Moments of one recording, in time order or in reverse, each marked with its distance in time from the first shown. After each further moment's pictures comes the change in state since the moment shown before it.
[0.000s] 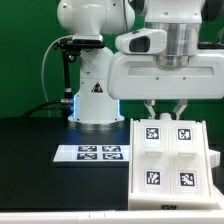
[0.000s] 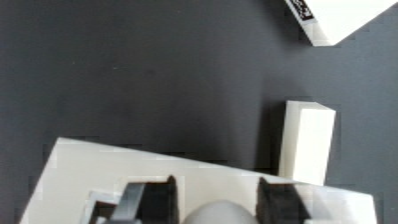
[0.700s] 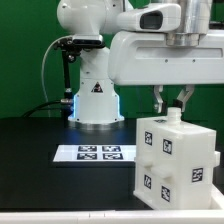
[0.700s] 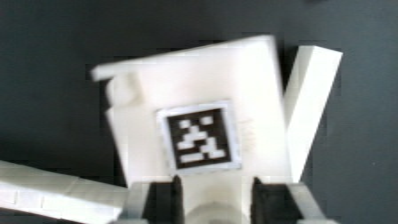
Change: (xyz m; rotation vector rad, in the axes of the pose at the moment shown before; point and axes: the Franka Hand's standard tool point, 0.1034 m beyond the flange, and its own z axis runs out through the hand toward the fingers) arm 0.043 0.008 -0.033 -0.020 0.023 -0.161
